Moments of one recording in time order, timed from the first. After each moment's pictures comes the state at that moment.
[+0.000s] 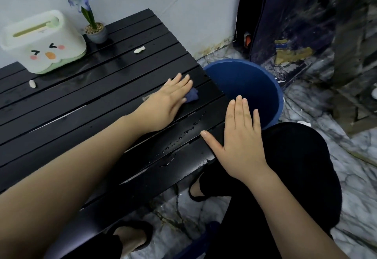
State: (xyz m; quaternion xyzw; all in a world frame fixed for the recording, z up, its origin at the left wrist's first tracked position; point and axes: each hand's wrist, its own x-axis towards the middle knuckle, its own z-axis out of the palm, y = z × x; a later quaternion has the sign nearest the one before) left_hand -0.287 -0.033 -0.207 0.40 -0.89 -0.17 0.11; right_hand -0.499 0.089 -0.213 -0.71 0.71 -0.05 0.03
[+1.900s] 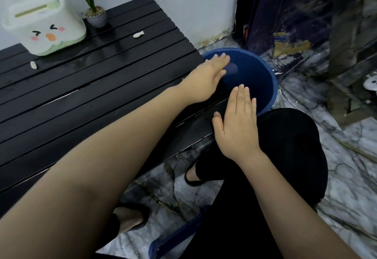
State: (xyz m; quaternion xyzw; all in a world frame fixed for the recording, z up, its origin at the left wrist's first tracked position) left_hand -0.394 -0.027 -0.185 0.44 -0.84 -0.28 0.15; right_hand -0.504 0.102 -0.220 -0.67 0.72 -0.13 0.07
